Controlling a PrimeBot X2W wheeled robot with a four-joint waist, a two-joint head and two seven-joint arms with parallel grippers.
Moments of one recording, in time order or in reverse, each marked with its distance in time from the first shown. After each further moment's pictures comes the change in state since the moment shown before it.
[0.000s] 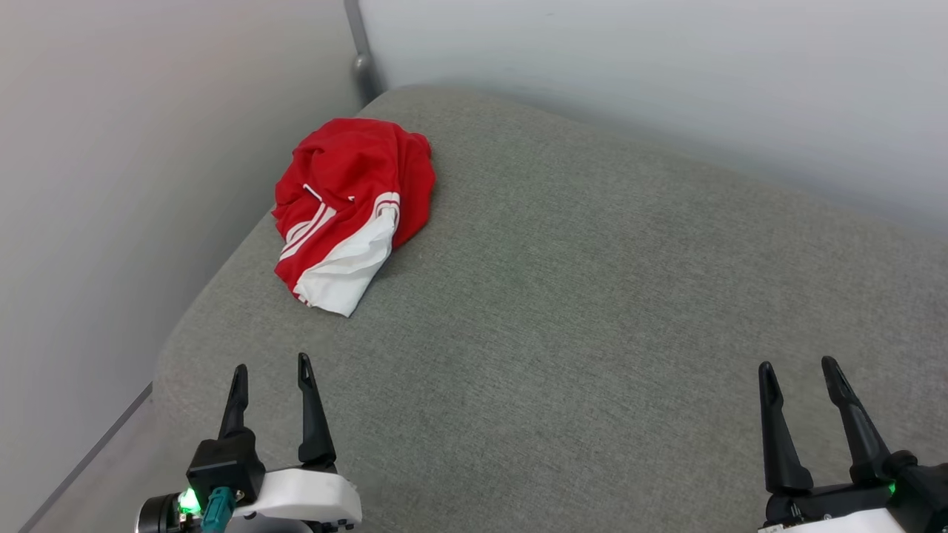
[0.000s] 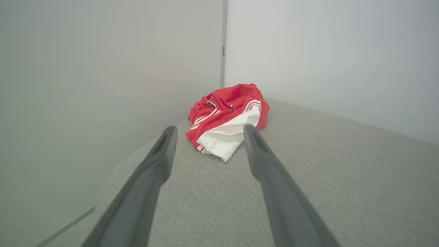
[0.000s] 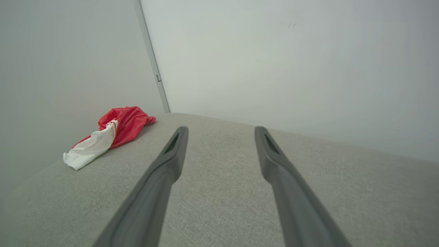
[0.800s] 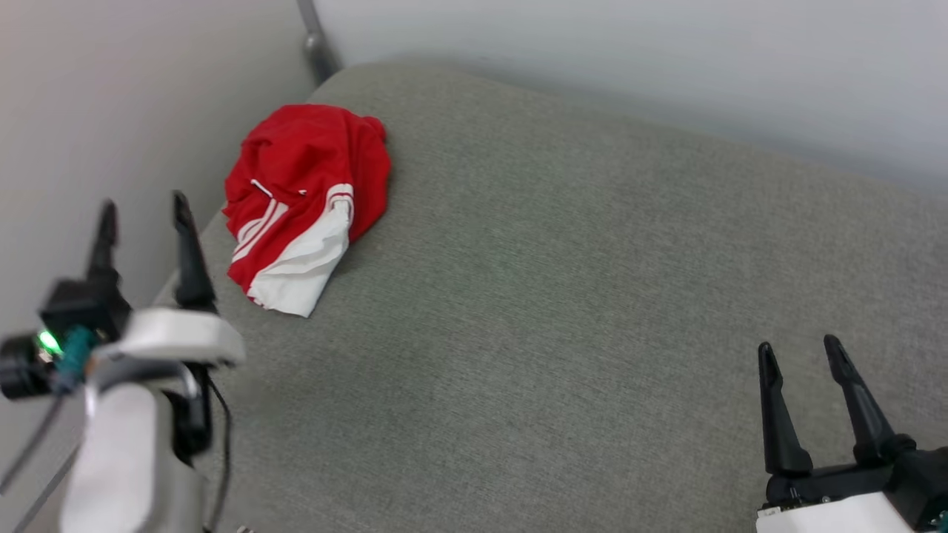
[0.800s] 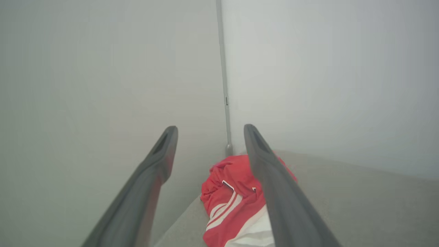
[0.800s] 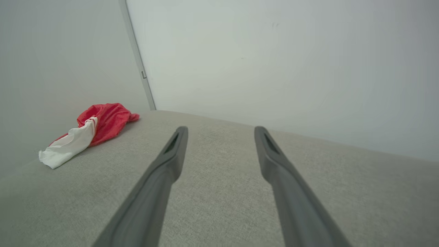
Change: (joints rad) left arm -0.339 0.110 0.195 0.166 0.030 -0.153 0.000; right arm -0.030 0.000 0.008 -0.017 -0.047 0.000 0.000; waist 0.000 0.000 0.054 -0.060
